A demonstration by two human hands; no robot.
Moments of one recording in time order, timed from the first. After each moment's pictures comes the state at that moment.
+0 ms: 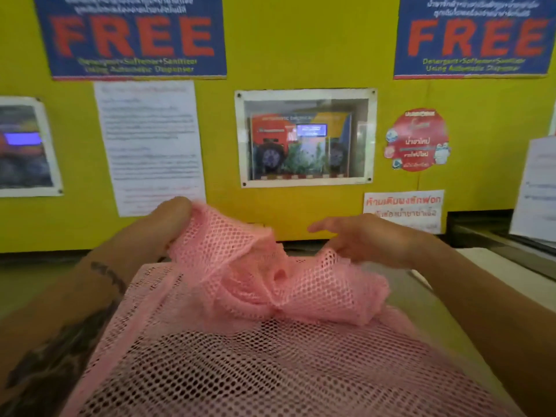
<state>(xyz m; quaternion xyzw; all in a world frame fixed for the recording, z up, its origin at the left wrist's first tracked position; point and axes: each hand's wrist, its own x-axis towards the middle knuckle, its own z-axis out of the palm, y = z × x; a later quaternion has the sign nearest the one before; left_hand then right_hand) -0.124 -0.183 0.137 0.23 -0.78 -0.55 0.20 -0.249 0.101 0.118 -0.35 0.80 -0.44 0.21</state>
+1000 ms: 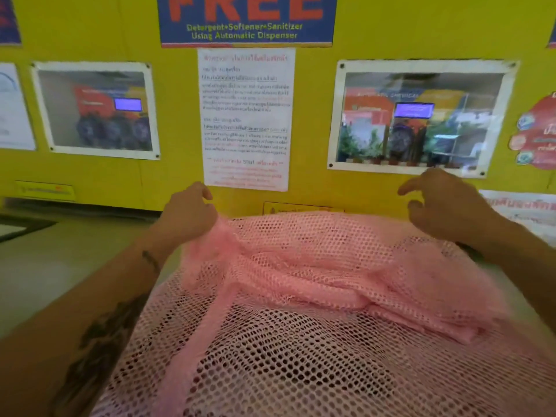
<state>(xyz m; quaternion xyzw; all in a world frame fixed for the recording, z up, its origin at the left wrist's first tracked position) -0.075 -0.320 0.087 0.33 -0.86 -0.22 0.31 -0.269 0.020 0.129 -0.32 0.91 -0.12 -0.24</state>
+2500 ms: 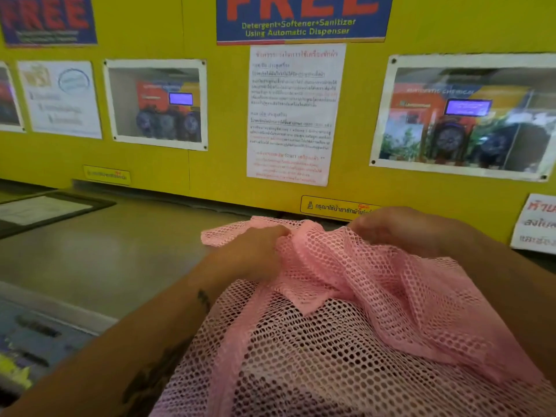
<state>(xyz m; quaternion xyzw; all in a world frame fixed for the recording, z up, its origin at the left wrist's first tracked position) -0.032 -0.243 0.057 0.22 -0.95 -0.20 0.08 -0.211 -0.066 0.102 -0.45 0.78 -0.35 0.28</state>
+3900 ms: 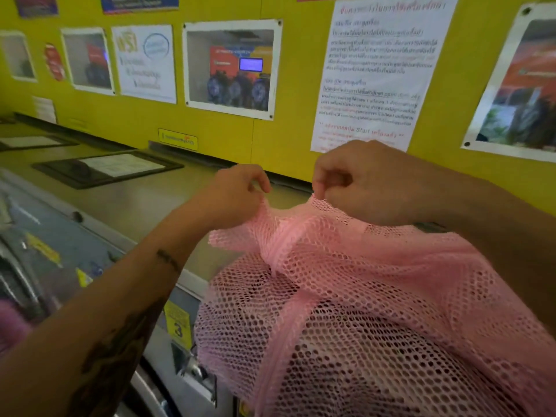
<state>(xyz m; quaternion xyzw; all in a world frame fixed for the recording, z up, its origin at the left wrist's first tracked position) 0.057 -0.321 0.063 0.30 -0.88 -0.18 0.31 -0.073 -0.142 0.143 -0.68 0.71 -0.17 0.00</state>
